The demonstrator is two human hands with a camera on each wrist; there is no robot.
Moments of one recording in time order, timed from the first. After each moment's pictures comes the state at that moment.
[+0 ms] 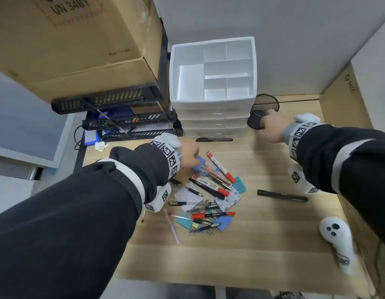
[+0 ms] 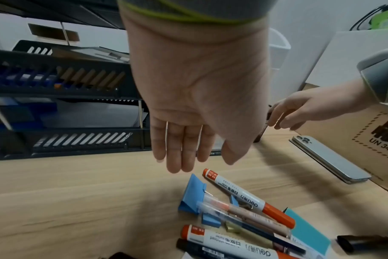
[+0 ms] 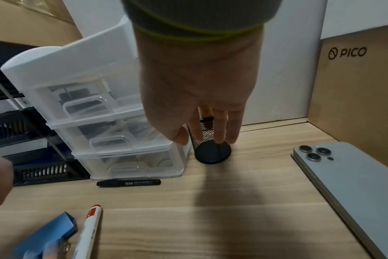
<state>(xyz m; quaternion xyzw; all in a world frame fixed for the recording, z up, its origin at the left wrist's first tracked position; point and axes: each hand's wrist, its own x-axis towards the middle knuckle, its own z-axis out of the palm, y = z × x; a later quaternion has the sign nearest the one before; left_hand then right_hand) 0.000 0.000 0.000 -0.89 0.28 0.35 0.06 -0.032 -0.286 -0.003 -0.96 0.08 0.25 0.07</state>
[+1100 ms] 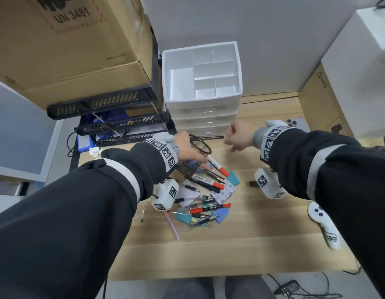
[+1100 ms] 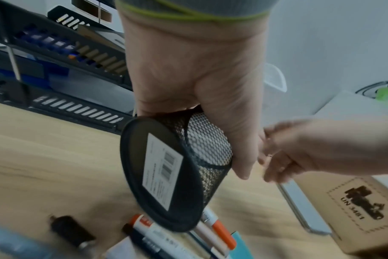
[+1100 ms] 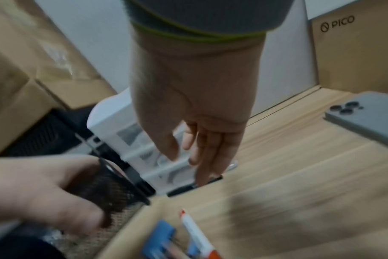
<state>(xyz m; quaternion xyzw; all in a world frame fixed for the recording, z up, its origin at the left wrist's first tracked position) -0.009 -0.009 0.025 -0.93 0.11 0.34 -0.08 -0.064 -0.209 0.026 -0.86 0.17 0.30 0.36</state>
